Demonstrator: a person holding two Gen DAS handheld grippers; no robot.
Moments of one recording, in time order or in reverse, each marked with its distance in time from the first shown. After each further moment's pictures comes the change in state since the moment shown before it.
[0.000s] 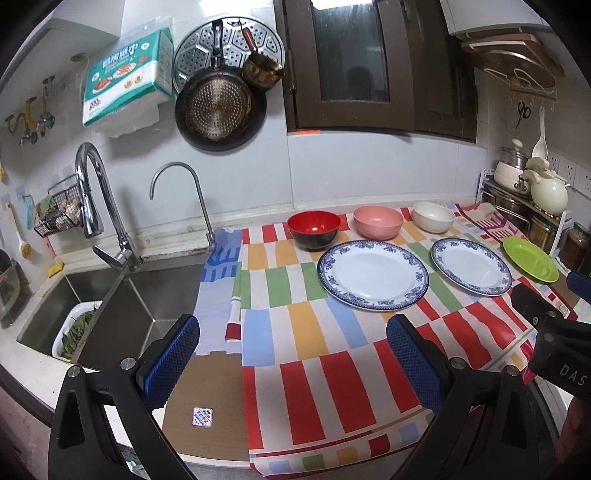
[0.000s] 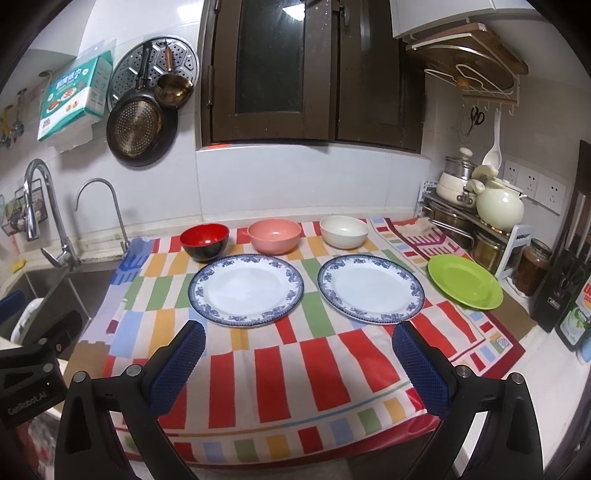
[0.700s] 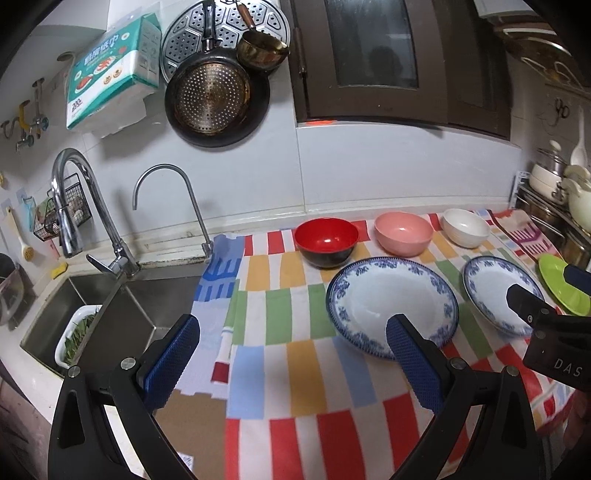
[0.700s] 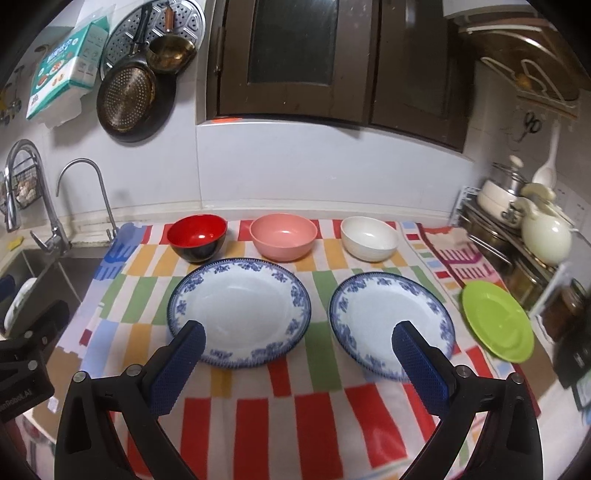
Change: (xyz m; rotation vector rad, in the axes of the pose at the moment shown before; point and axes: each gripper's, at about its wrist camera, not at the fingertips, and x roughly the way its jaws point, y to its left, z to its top) left arm 0.090 -0.028 0.057 -0.023 0.051 0.101; right arm 0.115 -0.006 0.065 -0.100 0.094 0.078
